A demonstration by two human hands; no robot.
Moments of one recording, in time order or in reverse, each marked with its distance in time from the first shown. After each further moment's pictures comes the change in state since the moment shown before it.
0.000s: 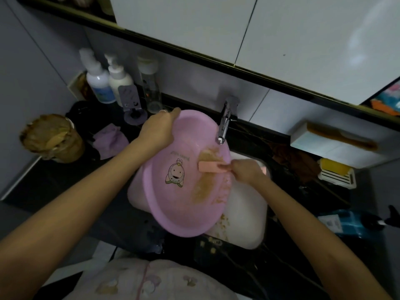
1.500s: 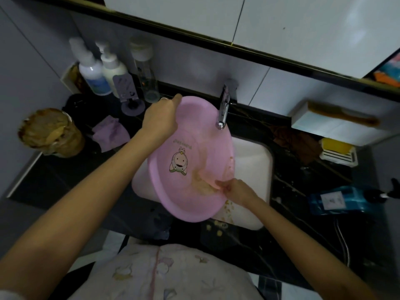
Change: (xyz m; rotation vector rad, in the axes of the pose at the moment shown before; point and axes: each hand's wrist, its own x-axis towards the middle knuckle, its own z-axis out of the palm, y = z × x) left_hand -0.005 0.012 -0.001 0.078 0.047 0.009; right_hand -0.048 -0.067 0.073 0.694 -0.187 0.247
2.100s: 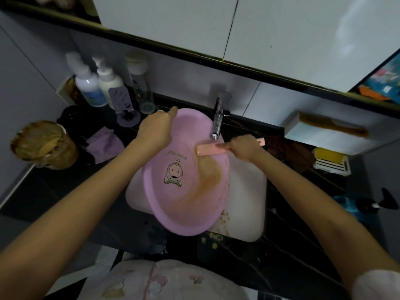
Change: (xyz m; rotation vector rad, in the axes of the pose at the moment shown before) left_hand 0.002 0.003 -0.005 0.049 -0.074 0.000; right_hand 0.047 -0.028 -0.150 -0.932 0.294 -0.296
